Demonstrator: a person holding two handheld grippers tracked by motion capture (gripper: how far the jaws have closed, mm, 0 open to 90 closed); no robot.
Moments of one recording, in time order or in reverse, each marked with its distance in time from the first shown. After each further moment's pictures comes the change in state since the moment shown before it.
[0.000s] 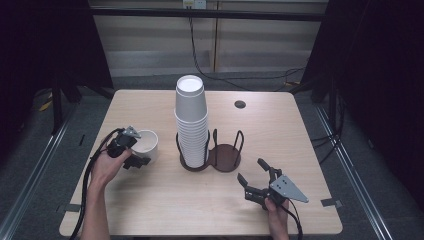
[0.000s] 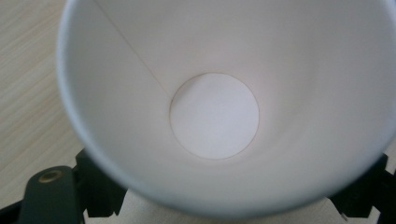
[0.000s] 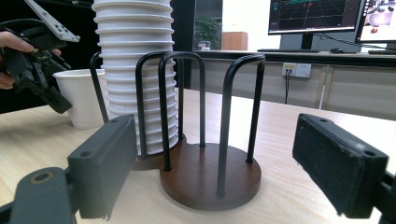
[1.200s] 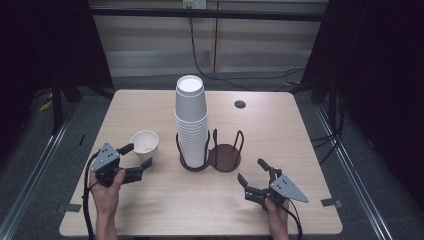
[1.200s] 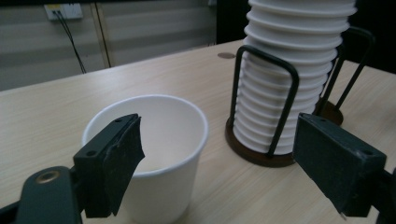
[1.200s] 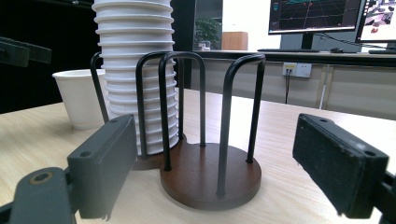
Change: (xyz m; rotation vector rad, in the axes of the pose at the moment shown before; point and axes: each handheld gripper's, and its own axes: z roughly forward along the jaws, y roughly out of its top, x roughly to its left) left arm -0.076 -0.045 -0.040 -0.696 0.097 -0.115; right arm 0.000 0.000 0.000 0.001 0.000 -0.001
